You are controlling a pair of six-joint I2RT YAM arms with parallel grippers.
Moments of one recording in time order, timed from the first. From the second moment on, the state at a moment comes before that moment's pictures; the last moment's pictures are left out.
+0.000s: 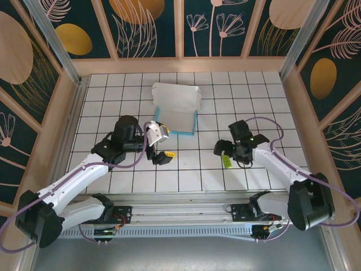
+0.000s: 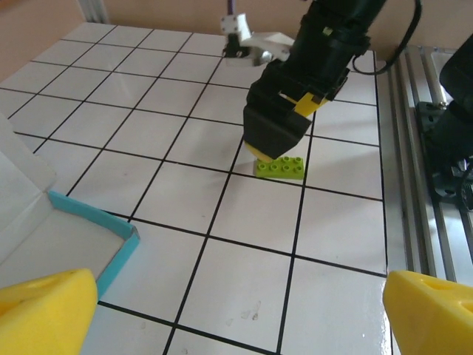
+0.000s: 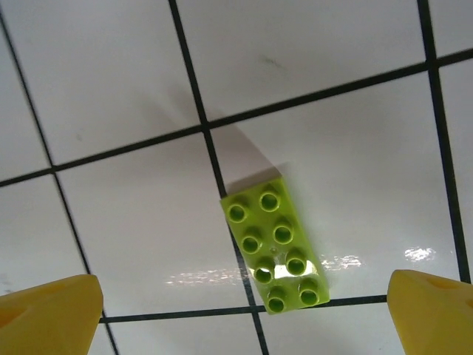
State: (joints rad) left arm -0.59 1.08 0.76 -0.19 0.65 0.34; right arm 0.41 1.23 0.72 -0.71 -0.05 0.63
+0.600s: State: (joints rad) left arm -0.59 1.13 0.76 -0.18 0.60 0.52; right arm 0.47 1.44 0.72 -0.70 0.00 0.63
